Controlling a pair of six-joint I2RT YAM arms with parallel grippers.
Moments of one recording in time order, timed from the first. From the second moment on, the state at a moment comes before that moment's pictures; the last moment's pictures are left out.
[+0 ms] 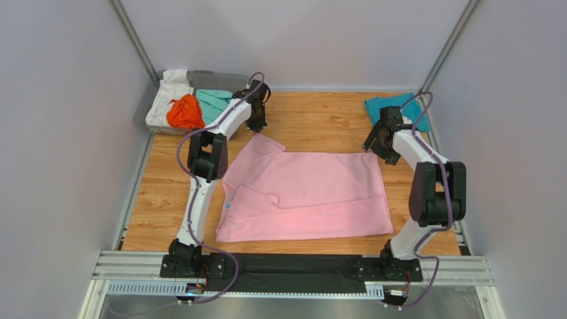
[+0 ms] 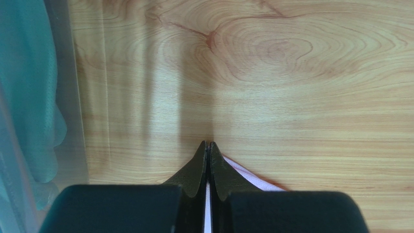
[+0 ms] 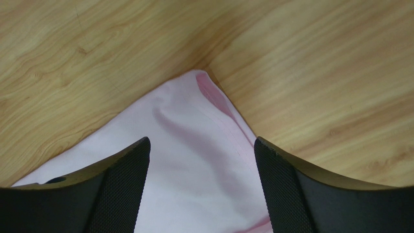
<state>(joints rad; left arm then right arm) -0.35 2.50 2.25 -0.86 -0.13 -0.37 0.01 1.68 1.18 -0.59 0.20 0.58</state>
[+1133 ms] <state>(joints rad) -0.35 2.22 1.84 -0.66 0.02 -0.35 0.01 1.95 1.39 -0.62 0.27 0.53</state>
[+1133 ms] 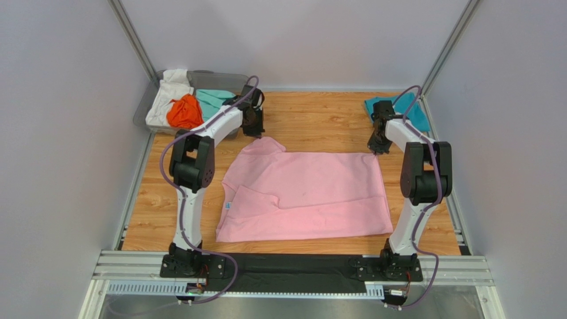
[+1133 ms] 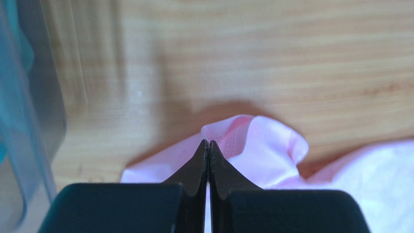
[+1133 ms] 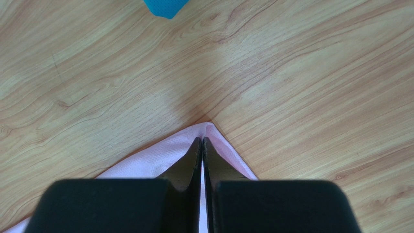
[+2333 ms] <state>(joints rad) -0.56 0.96 0.74 -0.51 -0.06 -0.55 0.01 1.65 1.23 -0.65 0.20 0.40</state>
